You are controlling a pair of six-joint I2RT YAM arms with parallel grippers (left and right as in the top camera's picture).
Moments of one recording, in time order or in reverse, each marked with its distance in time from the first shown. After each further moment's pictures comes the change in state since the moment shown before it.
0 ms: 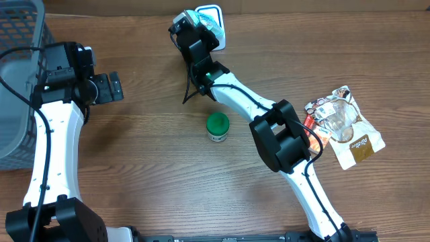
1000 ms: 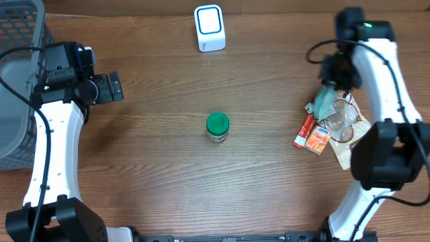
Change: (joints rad) left arm 0.000 0.000 0.000 0.000 0.000 0.000; right arm -0.711 -0.503 -0.203 -1.449 -0.515 0.724
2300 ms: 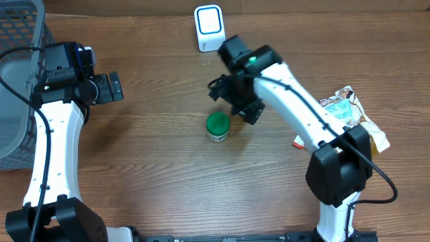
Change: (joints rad) left arm 0.000 0.000 0.000 0.000 0.000 0.000; right arm 0.636 0.000 -0.041 0.123 -0.224 0.800
